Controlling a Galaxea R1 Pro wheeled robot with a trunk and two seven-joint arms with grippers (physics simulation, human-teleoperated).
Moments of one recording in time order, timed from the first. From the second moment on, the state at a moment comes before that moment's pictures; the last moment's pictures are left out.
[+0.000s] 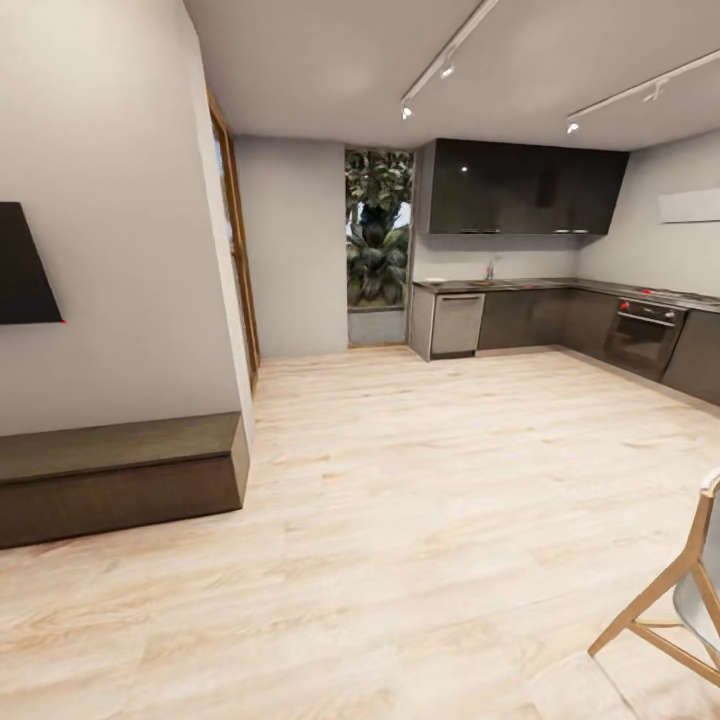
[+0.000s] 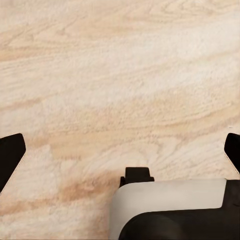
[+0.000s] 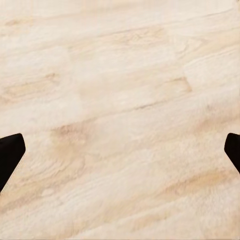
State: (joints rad) left arm 0.00 0.06 0.00 -0.24 0.00 -0.30 0.00; right arm 0.00 0.02 0.00 -0.40 0.00 -0.40 -0.10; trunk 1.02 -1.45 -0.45
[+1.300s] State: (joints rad) left arm 0.00 0.06 0.00 -0.24 0.00 -0.30 0.00; right arm 0.00 0.01 0.00 -0.40 0.00 -0.40 -0.10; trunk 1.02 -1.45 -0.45
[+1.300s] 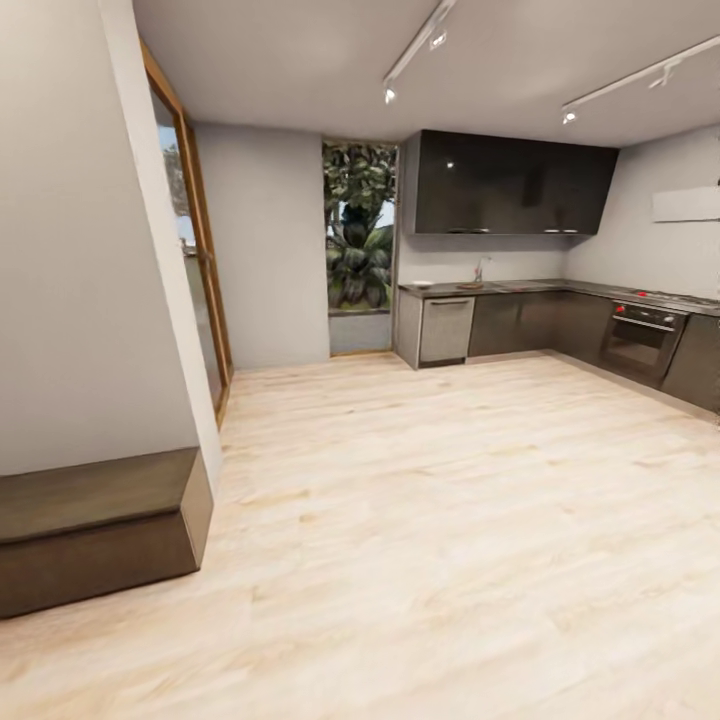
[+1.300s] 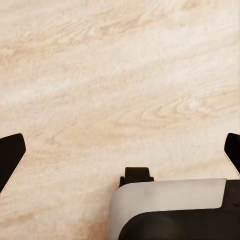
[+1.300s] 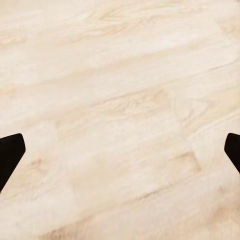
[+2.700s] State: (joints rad) left arm 0.00 0.06 0.00 -0.24 0.00 -0.30 0.00; right arm 0.00 0.01 0.00 -0.40 0.00 -0.40 -0.10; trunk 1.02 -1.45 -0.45
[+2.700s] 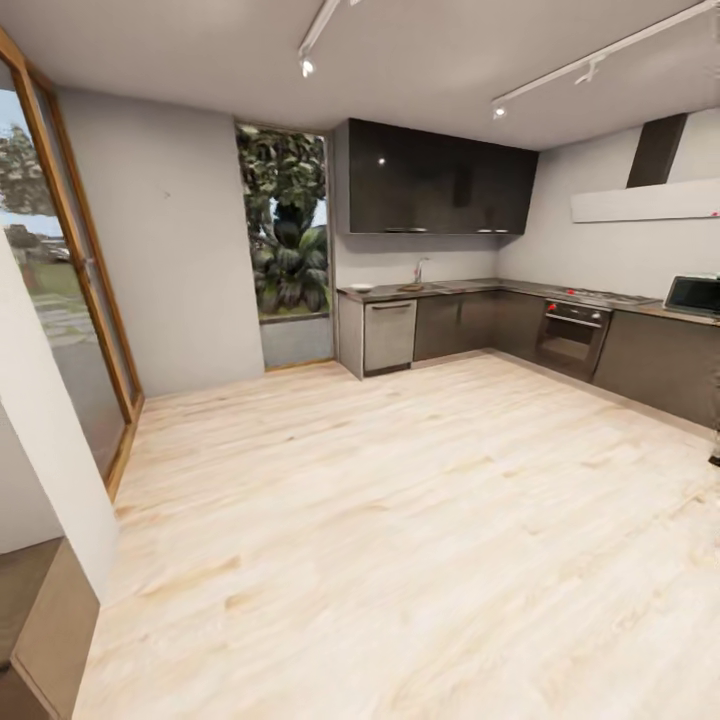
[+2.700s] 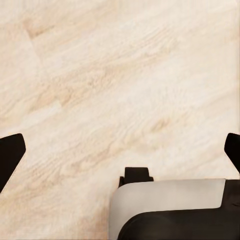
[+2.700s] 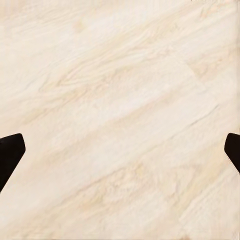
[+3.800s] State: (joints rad) left arm 0.00 0.06 0.00 -0.24 0.00 -0.30 0.00; right arm 0.00 0.01 0.00 -0.40 0.00 -0.40 -0.10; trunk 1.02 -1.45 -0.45
